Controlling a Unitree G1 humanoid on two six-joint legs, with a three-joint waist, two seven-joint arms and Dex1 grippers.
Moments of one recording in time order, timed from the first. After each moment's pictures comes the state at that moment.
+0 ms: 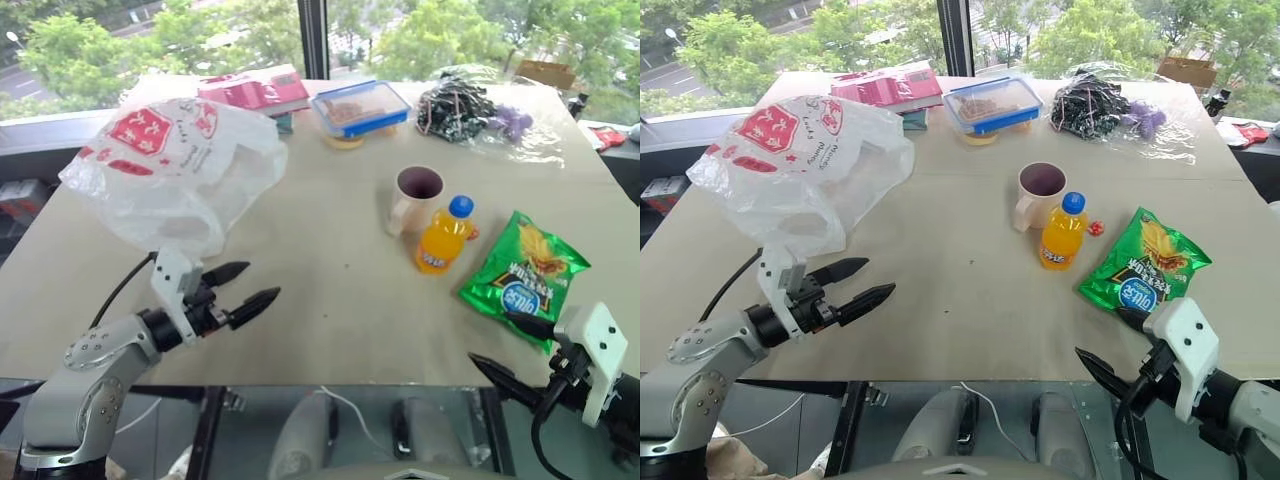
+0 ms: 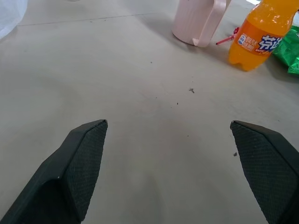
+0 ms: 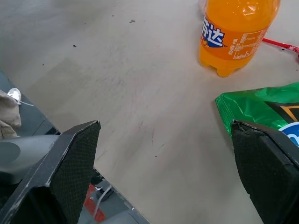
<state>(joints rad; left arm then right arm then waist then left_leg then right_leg) 0.14 0.66 0.35 -0.44 -0.63 0.58 -0.81 0.58 -0.69 -0.52 -1.00 0.72 0.75 0.65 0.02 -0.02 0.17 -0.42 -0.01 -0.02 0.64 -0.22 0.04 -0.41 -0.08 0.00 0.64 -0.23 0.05</state>
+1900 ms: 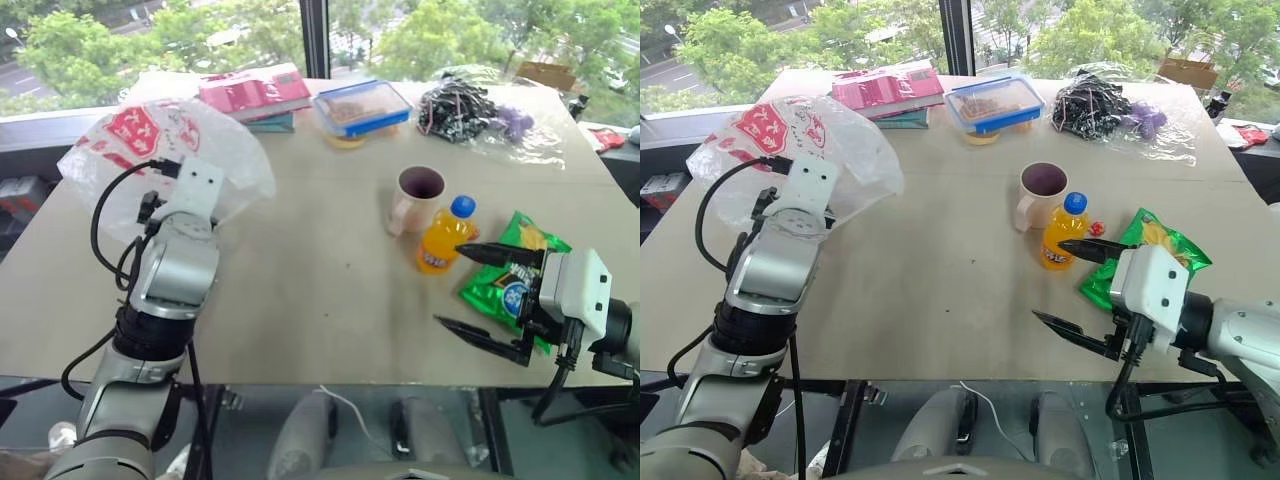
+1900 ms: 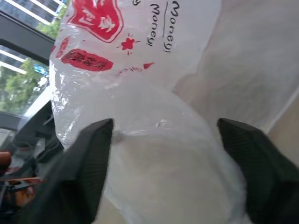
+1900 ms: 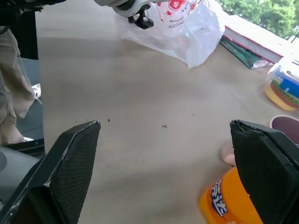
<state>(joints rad) -0.61 0.64 -0.14 -0.23 0.14 1.35 0.10 0.07 -0.88 -0.30 -0.90 0.72 0.53 0.77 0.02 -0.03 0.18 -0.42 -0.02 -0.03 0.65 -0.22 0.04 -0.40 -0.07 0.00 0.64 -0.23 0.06</state>
